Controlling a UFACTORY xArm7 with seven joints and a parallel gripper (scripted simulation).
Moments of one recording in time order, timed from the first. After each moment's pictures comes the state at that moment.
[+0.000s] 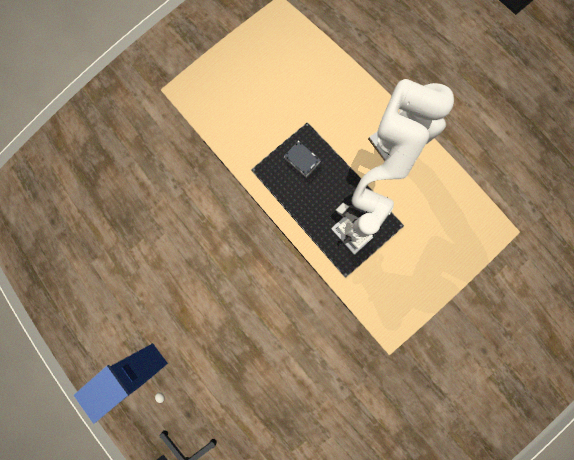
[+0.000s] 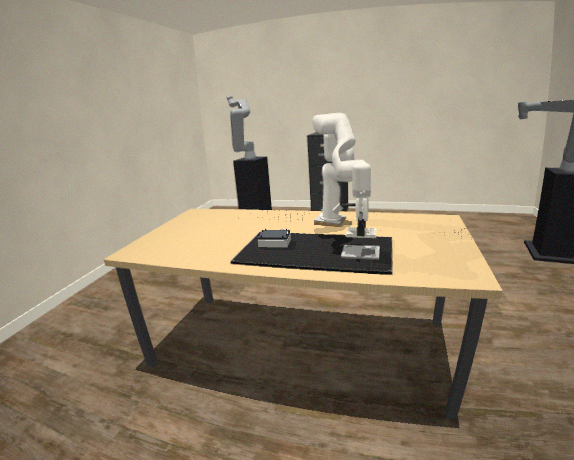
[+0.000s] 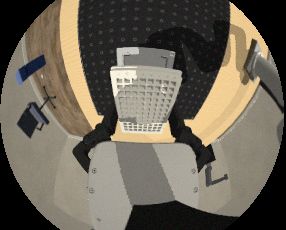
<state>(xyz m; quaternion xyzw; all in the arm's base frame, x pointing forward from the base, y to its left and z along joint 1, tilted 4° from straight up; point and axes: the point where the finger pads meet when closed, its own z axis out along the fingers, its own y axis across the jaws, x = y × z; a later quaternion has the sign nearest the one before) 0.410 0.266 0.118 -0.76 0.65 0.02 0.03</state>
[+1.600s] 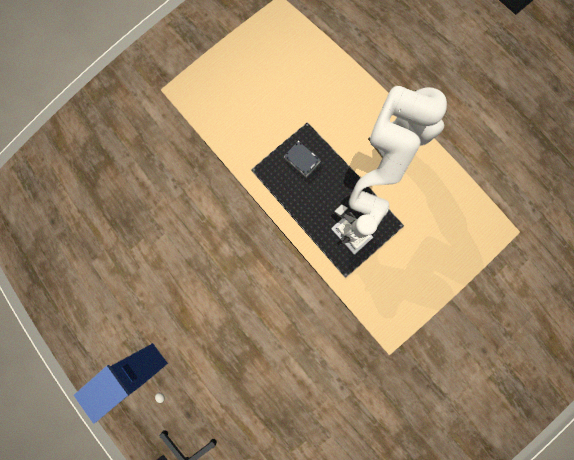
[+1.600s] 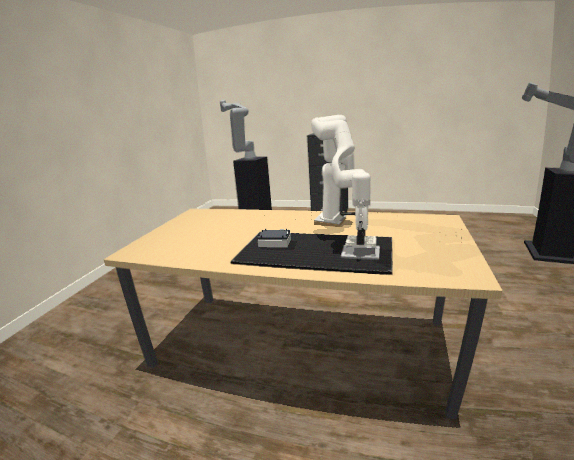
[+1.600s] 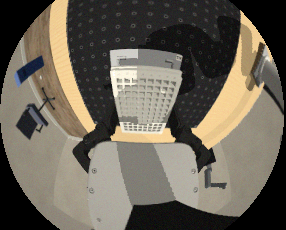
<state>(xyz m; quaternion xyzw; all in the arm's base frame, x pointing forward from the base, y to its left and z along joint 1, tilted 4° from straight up) 0.410 0.267 0.079 -0.76 0.65 0.02 0.03</state>
